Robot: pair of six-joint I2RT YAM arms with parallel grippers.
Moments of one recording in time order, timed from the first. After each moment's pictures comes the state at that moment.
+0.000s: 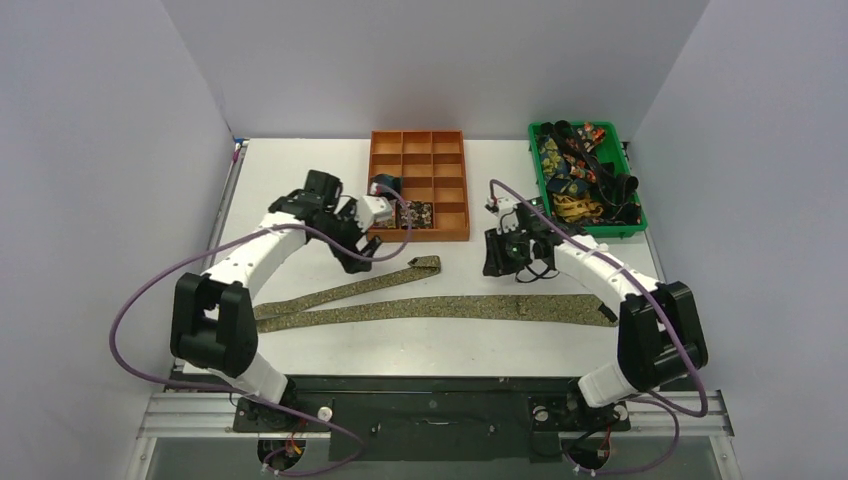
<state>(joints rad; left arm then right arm) -0.23 1.59 1.21 -0.77 0.46 0.63 0.38 1.51 0.98 -0.46 -0.35 0.06</state>
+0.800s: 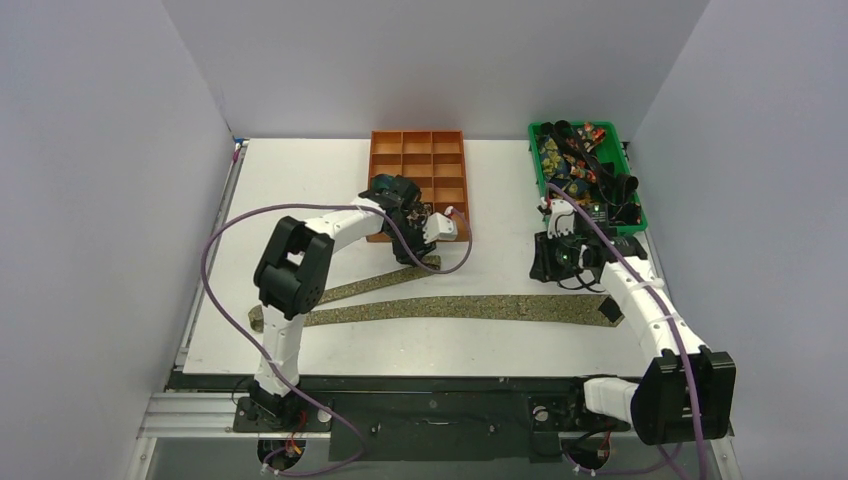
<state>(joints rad) -0.55 2.10 1.53 -0.64 0.43 0.79 0.08 1.22 0.91 -0.71 -0.37 -0.12</state>
